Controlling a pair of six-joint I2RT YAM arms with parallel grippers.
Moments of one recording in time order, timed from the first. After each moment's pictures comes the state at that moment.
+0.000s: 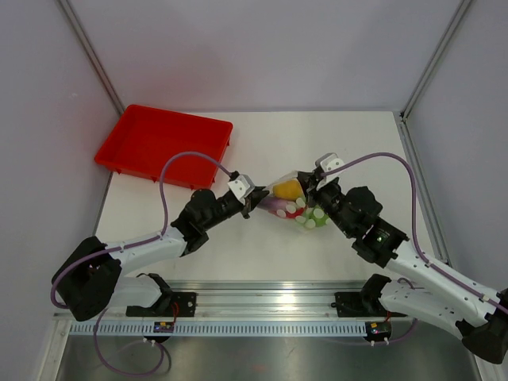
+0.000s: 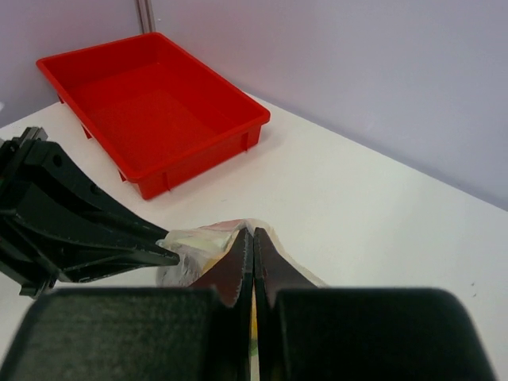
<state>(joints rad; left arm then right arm) -0.77 1.25 0.53 0.74 0.24 0.07 0.83 0.83 0.71 0.16 0.23 -0.08</state>
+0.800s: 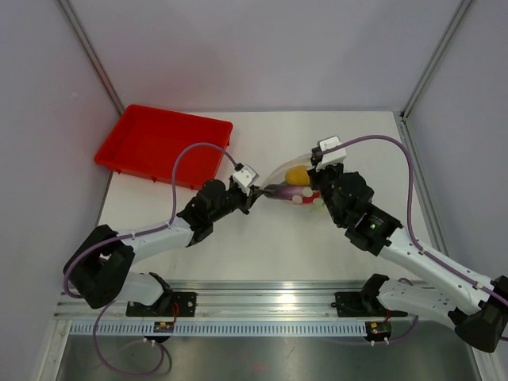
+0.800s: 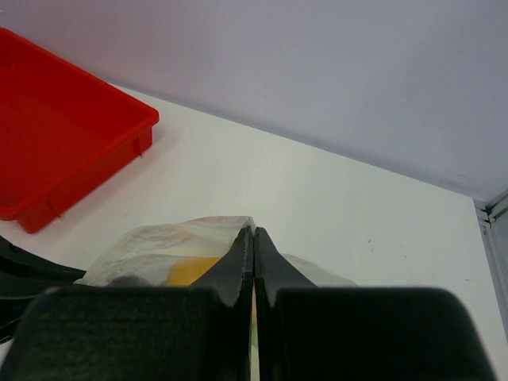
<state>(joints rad) -0.72 1.36 0.61 0.55 0.14 0.02 0.83 0.96 0.88 0.08 0.56 -0.16</state>
